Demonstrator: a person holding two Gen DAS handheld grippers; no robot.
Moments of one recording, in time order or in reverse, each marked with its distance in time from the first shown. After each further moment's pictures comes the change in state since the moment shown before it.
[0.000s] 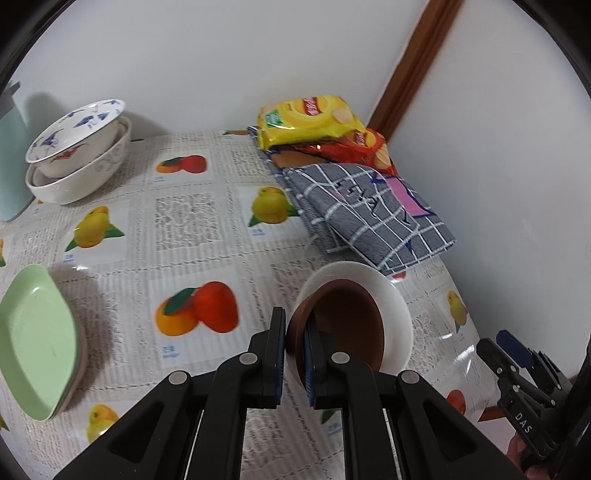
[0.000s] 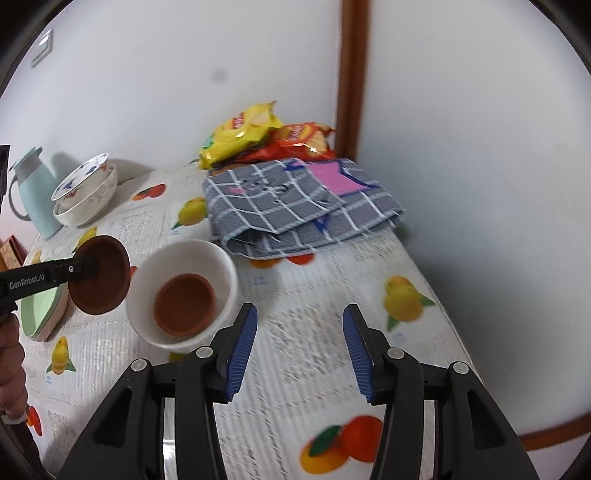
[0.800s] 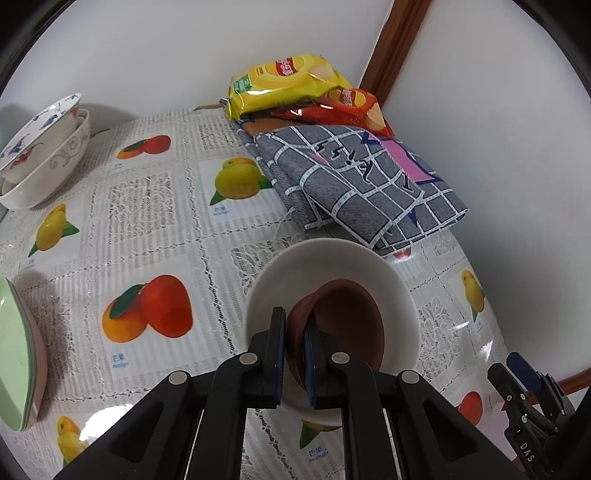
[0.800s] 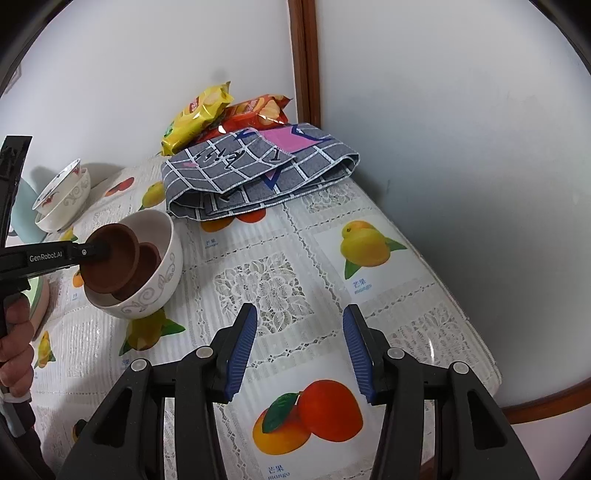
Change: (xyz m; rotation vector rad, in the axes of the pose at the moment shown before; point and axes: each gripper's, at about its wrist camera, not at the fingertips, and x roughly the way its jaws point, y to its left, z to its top) left arm 0.054 -0.034 -0.001 0.053 0.085 0.032; right arm 0.020 -0.045 -0.042 0.113 0.048 -0.008
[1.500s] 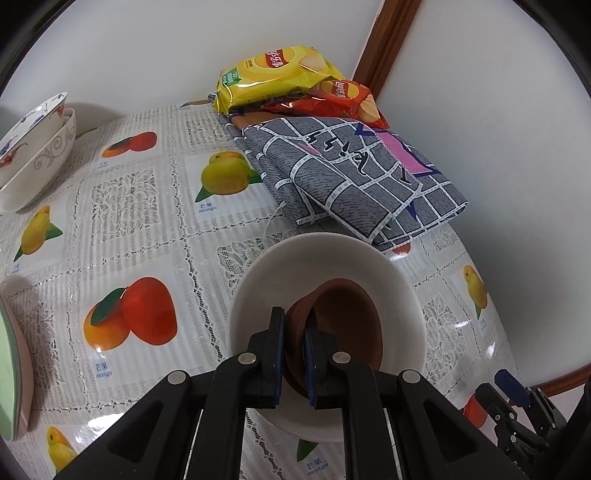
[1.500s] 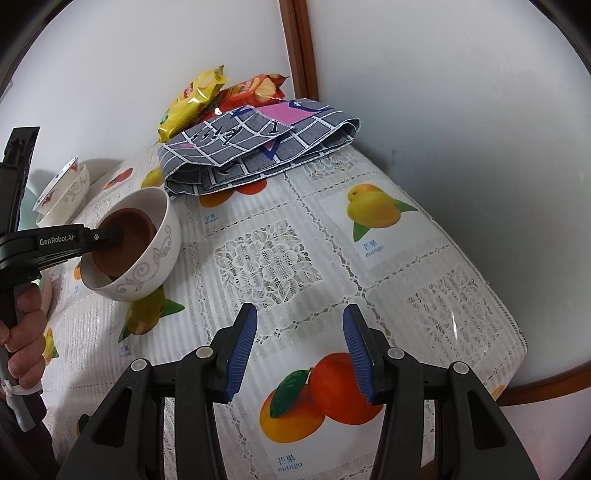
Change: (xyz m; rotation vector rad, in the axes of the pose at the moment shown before) left arm 0.014 -0.003 -0.001 0.029 0.000 -0.018; right arm 0.013 -0.003 -0.019 0.051 0.053 0.037
